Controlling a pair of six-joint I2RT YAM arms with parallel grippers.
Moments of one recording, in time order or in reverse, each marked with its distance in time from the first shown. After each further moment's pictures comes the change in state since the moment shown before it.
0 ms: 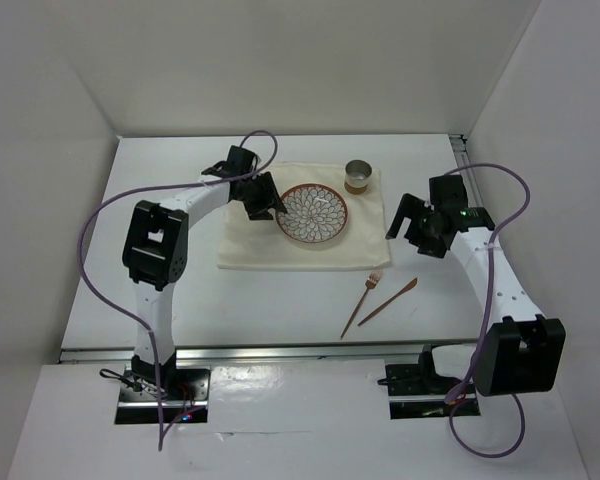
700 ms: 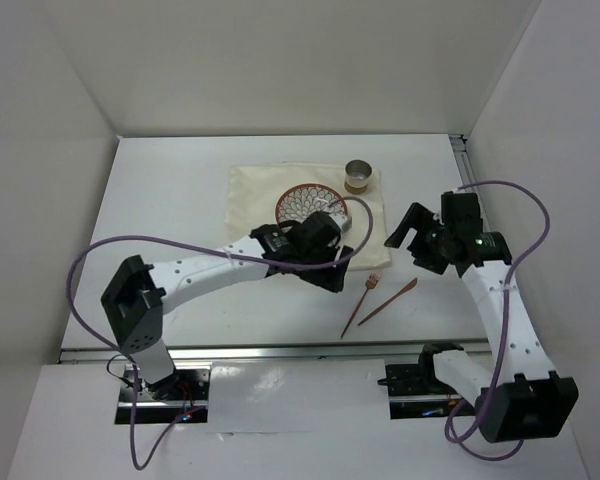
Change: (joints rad) left arm -0.653 -0.447 -0.199 -0.183 -0.352 0.177; right arm 0.006 -0.222 -0.083 -0.081 -0.109 0.135
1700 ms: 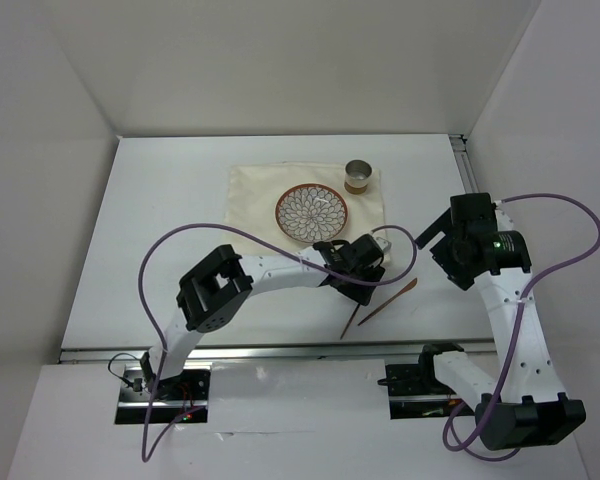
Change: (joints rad) left arm -0.101 0.454 0.200 0.170 0.026 0.043; right arm 0.002 -0.059 0.177 -0.334 0.406 0.270
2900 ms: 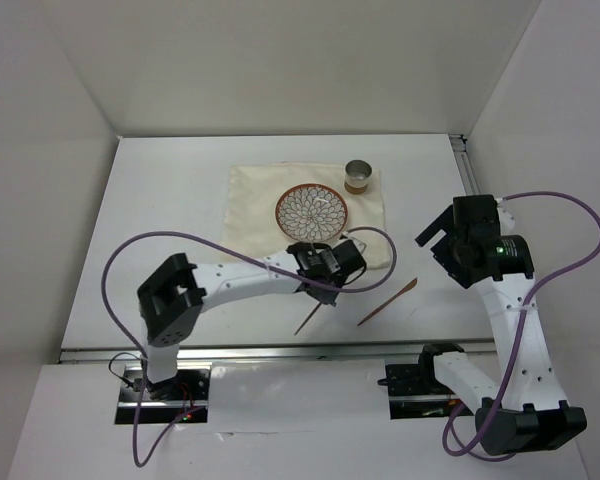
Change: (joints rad) left arm -0.043 -0.221 -0.134 -0.256 -0.242 -0.019; right arm 0.000 -0.028 0.000 0.028 -0.008 -0.032
